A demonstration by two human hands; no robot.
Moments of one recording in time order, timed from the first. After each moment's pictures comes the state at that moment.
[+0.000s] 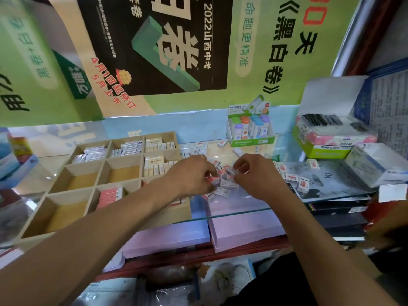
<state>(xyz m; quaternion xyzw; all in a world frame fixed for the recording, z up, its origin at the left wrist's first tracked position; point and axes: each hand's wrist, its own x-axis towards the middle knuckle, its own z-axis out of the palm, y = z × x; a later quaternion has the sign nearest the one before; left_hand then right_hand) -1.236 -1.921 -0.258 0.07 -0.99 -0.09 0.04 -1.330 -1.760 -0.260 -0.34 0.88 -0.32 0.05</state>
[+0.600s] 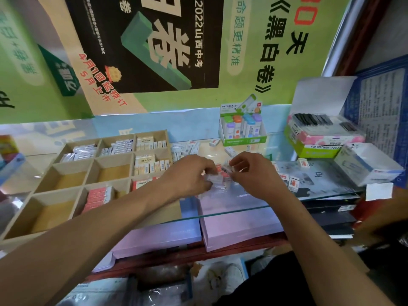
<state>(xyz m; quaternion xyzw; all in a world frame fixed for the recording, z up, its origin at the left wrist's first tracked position) -1.241 -1.908 -0.261 0.06 -0.98 -0.14 0.08 -1.340 -1.745 -0.260 -0.35 0.85 -0.39 0.07</state>
